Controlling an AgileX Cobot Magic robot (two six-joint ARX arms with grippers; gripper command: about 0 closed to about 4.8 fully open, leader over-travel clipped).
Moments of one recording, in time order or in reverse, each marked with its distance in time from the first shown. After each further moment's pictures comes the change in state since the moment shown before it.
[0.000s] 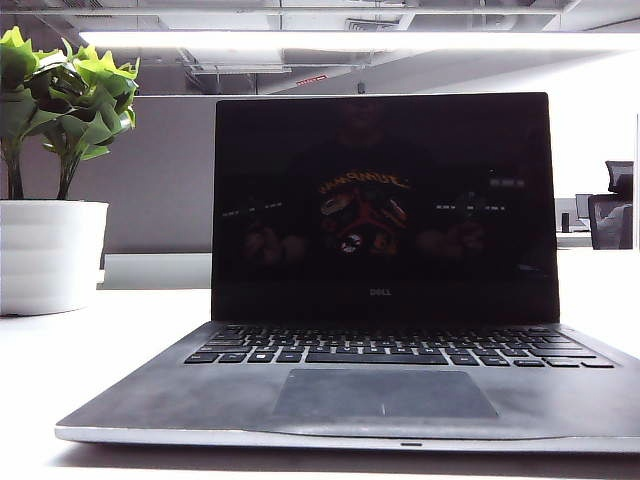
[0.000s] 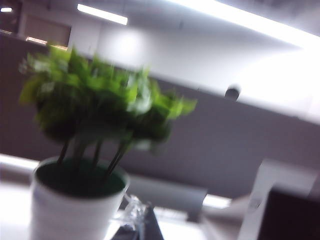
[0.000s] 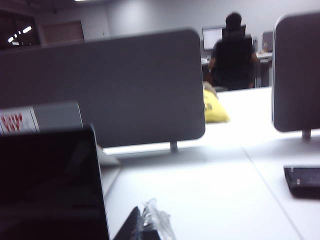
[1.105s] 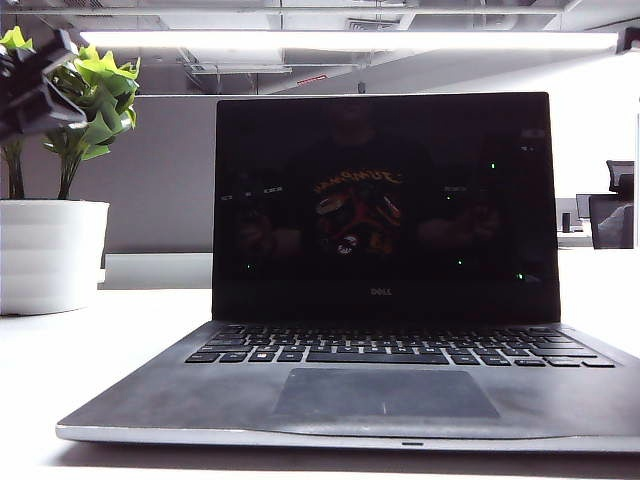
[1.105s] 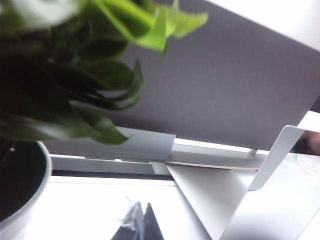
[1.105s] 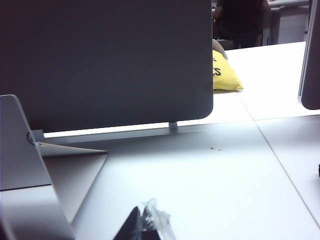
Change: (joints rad) left arm -0.039 1.357 0.482 0.572 0.247 -0.042; right arm 0.000 1.041 0.325 0.512 -0.026 -0.002
